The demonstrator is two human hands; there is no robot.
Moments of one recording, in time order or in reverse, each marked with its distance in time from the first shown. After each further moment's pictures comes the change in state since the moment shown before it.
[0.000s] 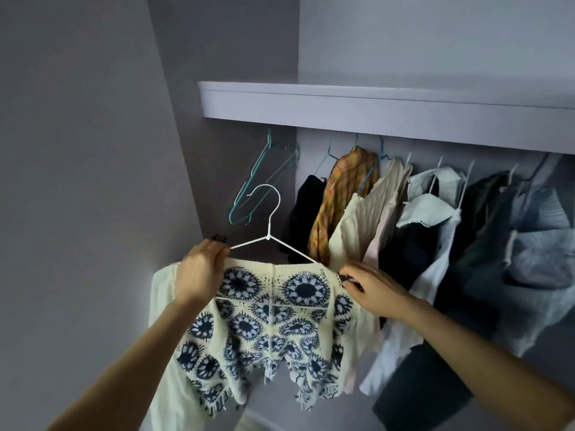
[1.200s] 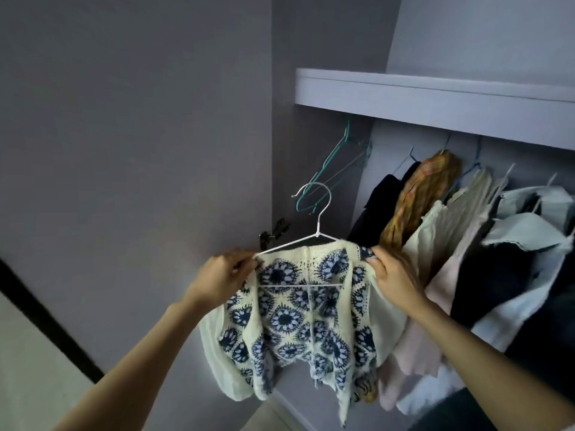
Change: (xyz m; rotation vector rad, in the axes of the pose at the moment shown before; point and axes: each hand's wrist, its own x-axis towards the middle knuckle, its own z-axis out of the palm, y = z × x) left_hand -0.059 -0.047 -0.066 -0.106 -0.194 -0.069; right_hand 0.060 -0.051 0.038 0.065 0.373 -0.091
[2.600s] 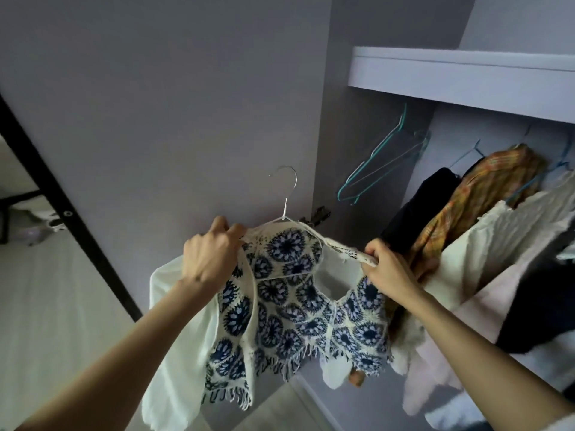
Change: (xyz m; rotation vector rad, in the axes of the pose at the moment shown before) left_hand -0.038 -0.002 -0.040 0.630 0.149 -0.254; right_hand 0.015 -0.026 0.058 0.107 -0.291 0.144
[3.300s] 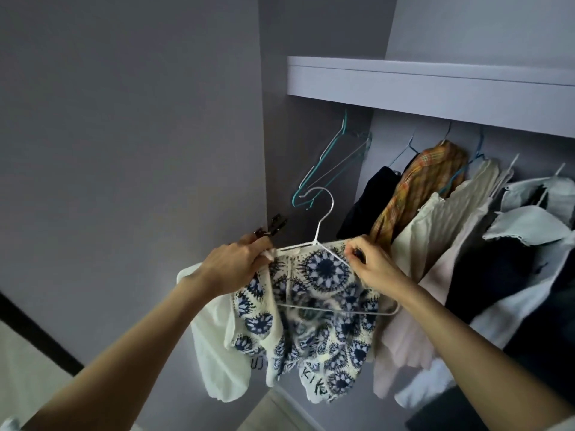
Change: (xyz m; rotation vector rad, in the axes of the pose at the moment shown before) left_hand 0.048 0.065 0.018 -0.252 -0.380 0.440; right_hand -0.013 0.015 -0.047 0.205 -0.055 -0.047
